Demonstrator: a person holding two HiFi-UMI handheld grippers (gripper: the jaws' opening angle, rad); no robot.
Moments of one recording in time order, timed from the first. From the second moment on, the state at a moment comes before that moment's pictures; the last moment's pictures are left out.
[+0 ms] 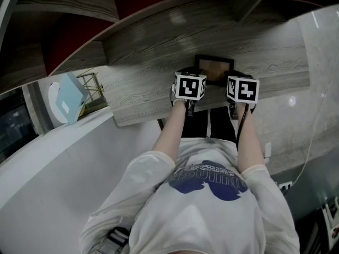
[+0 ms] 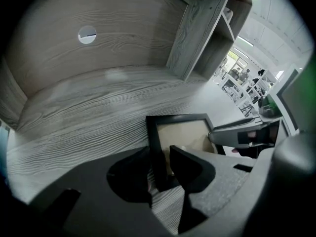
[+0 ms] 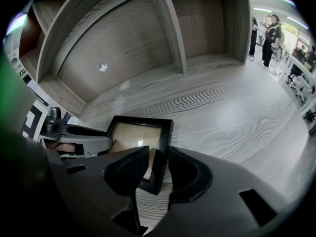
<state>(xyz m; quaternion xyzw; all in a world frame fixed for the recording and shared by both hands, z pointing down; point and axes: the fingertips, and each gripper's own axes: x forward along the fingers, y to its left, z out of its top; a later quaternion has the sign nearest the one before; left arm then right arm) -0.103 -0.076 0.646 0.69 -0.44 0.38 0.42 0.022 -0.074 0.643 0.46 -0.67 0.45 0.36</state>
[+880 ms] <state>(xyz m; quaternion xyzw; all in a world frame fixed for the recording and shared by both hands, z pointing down) -0.102 -0.077 0.640 0.71 -0.44 0.36 0.41 0.031 -0.077 0.638 0.47 -0.68 0.46 0.32</state>
